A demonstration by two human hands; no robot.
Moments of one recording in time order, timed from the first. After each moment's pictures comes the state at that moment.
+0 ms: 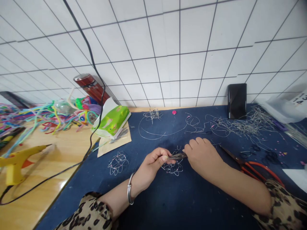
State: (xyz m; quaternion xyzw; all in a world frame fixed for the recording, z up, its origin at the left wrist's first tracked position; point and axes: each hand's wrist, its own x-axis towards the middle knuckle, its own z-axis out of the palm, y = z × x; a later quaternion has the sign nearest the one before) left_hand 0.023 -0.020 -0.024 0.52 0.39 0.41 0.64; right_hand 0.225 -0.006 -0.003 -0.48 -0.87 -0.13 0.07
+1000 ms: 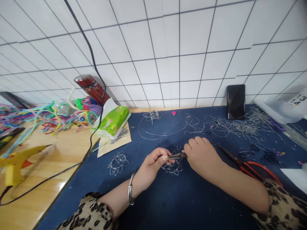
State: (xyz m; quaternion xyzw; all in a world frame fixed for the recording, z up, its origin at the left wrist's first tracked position) left_hand 0.025 -0.020 -0.022 0.55 0.40 0.42 0.60; right_hand 0.225 -0.006 0.000 -0.48 -0.87 -0.13 0.07
